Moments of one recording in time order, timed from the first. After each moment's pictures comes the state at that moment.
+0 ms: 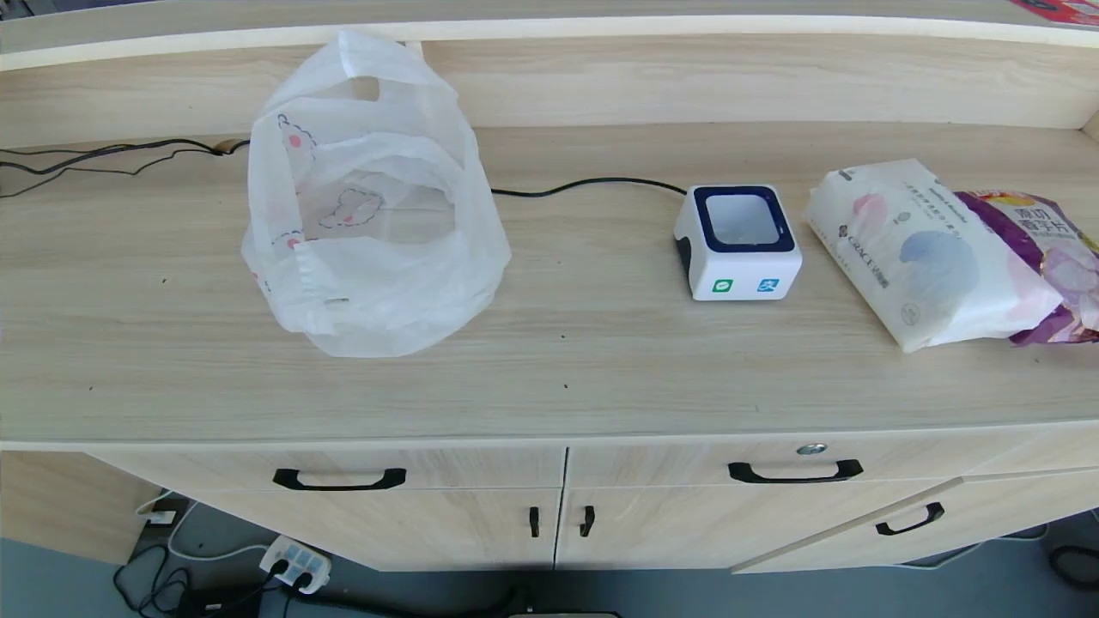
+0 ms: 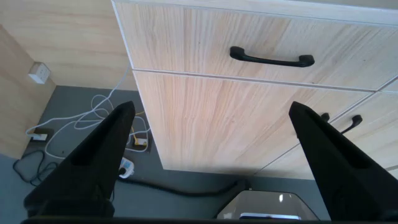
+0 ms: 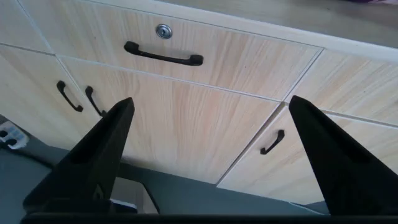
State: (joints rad) left arm 0.00 0.00 0.00 0.00 0.00 -0.02; right arm 0.00 0.00 -0.01 -0.05 0.17 -0.18
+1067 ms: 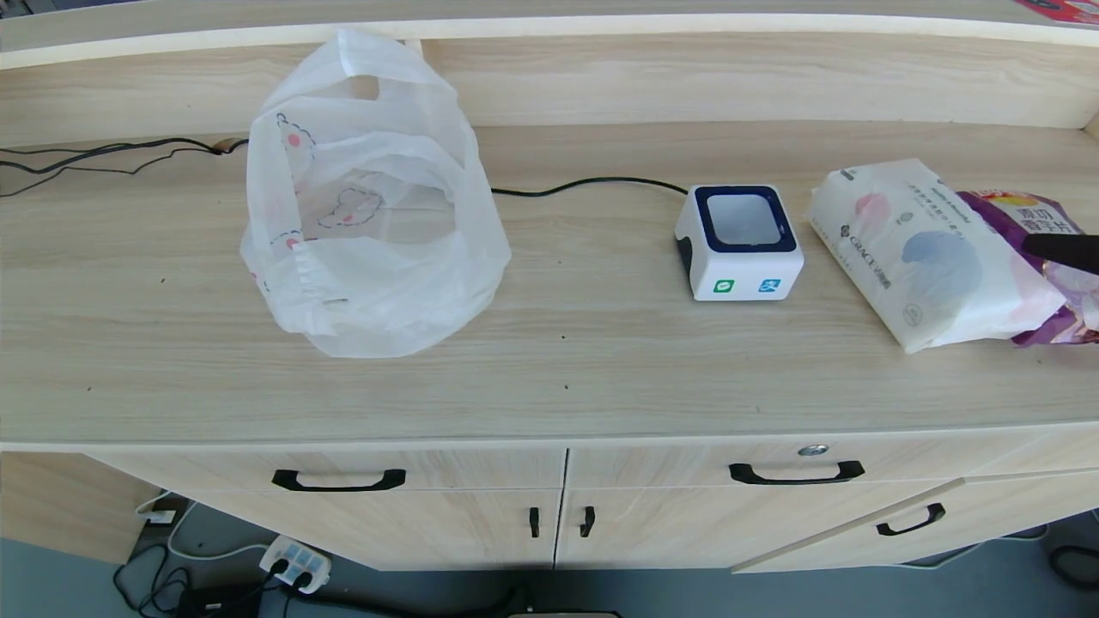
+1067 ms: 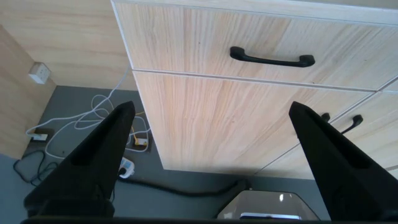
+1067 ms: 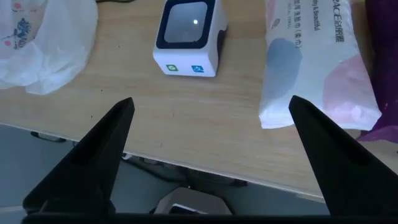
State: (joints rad) left arm 0.00 0.00 0.00 0.00 0.00 -0.02; right arm -0.05 1.09 -0.96 0.03 0.42 0.12
